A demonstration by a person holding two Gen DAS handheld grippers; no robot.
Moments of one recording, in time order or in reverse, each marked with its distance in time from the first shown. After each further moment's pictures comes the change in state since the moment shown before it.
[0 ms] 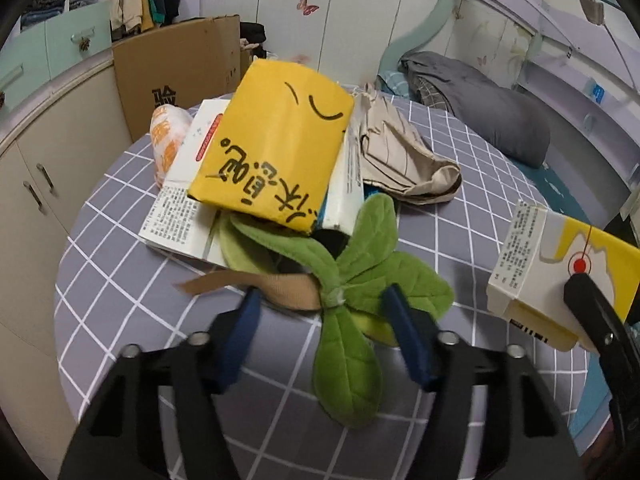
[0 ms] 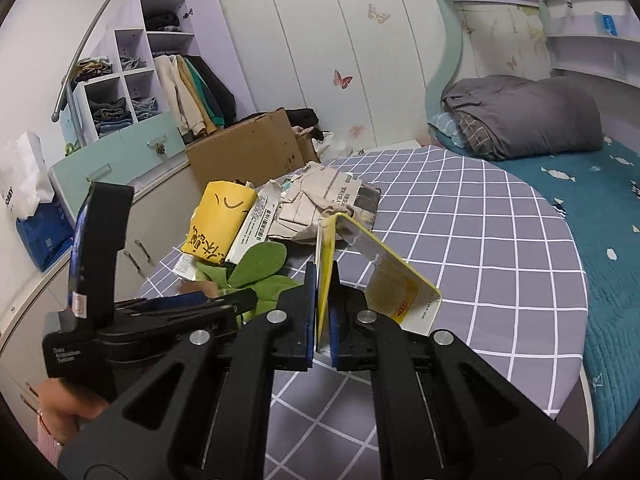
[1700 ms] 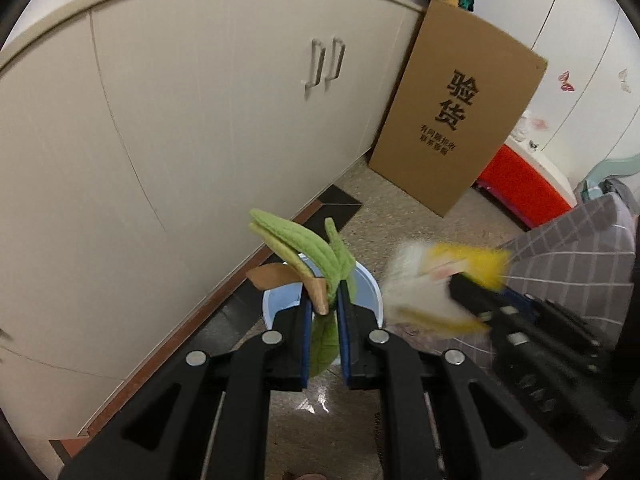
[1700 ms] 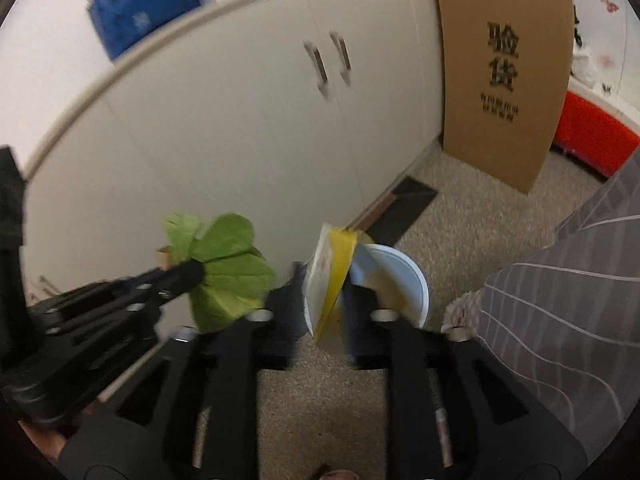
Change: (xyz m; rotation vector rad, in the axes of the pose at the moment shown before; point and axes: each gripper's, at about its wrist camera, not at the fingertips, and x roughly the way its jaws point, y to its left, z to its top) left arm -0.023 0.473 -0.094 -0.585 0.015 0.385; right arm 0.298 0.436 -0.152 -0.415 0.595 0.469
